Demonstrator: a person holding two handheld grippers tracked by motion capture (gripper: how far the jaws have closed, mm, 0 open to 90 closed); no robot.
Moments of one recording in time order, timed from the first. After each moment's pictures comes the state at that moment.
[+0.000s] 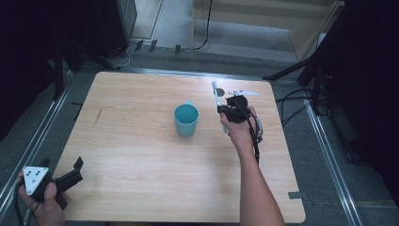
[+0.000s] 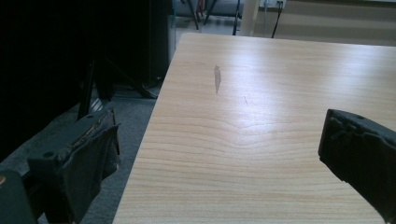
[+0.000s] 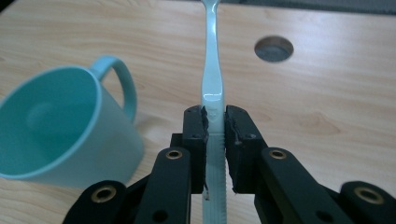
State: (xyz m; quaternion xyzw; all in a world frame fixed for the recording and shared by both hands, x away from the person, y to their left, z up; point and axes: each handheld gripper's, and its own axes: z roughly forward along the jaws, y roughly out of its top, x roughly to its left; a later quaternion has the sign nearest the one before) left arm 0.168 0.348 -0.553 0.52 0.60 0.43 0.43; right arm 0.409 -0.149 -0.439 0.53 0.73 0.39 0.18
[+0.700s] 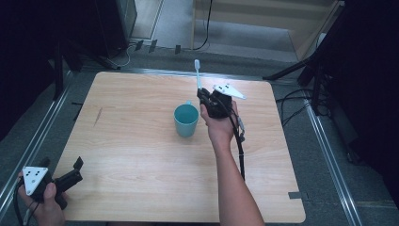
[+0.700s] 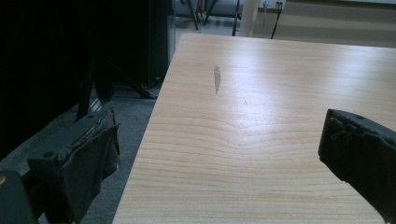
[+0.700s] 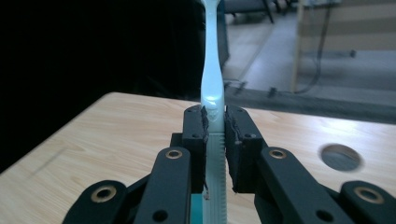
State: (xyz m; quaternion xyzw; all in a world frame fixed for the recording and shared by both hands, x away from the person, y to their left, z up) left arm 0.167 0.349 -0.553 0.52 0.60 0.42 0.43; right arm 0.396 -0.090 -0.423 0.45 0.66 0.55 0.23
